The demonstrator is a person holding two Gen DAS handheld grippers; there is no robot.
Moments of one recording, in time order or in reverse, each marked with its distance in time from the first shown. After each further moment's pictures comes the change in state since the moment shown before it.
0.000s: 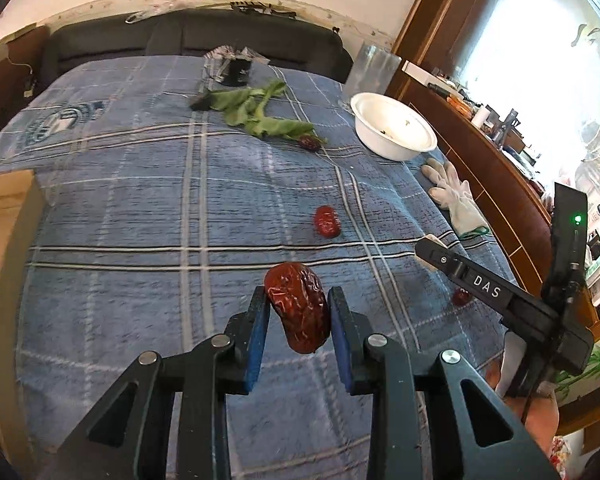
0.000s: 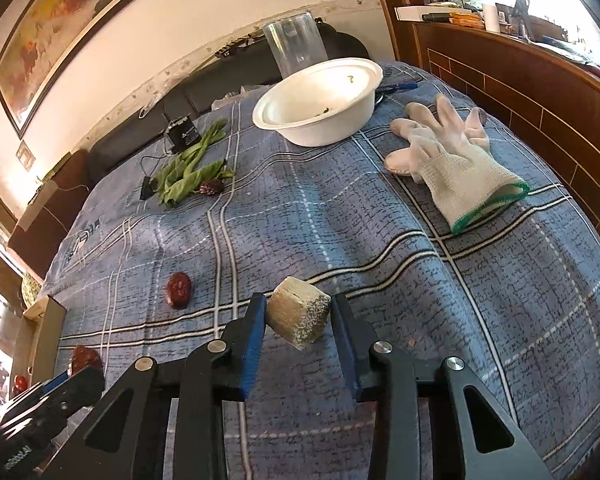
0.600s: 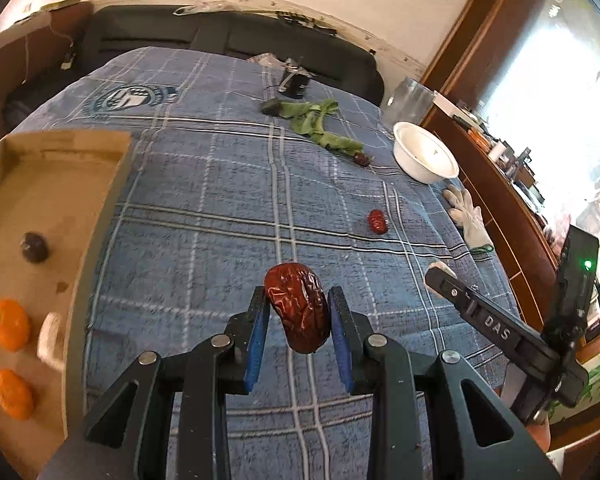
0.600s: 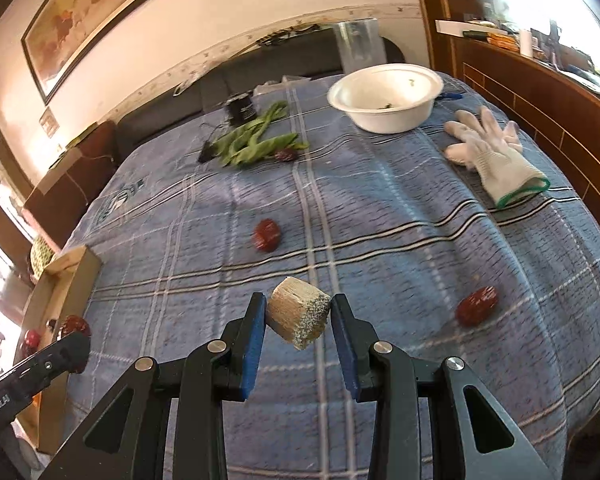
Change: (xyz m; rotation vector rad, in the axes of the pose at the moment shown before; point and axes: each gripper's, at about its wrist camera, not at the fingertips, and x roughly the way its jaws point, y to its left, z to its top) left arm -0.058 0.056 -0.026 -0.134 -0.043 0.023; right arm -0.031 0.061 -0.041 -0.108 0.022 0.059
